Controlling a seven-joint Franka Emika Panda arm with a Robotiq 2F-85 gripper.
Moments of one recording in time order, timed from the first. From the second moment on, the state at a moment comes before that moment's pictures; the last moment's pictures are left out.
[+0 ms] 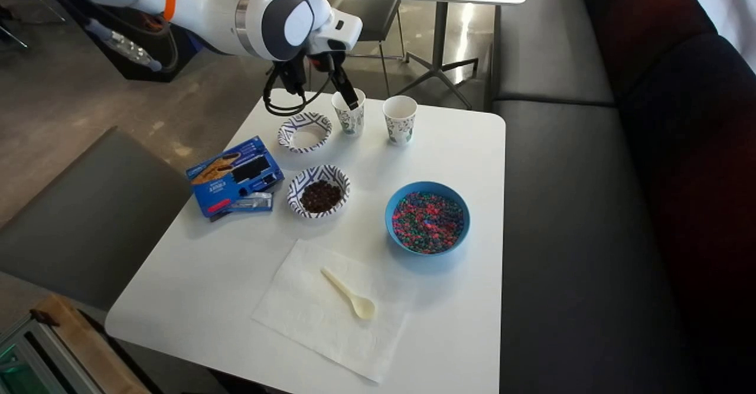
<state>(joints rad) 0.15 0.75 -0.06 -1.60 -0.08 2.60 0.72</state>
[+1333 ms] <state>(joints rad) 0.13 0.89 -0.07 -1.49 0.06 2.60 0.69</state>
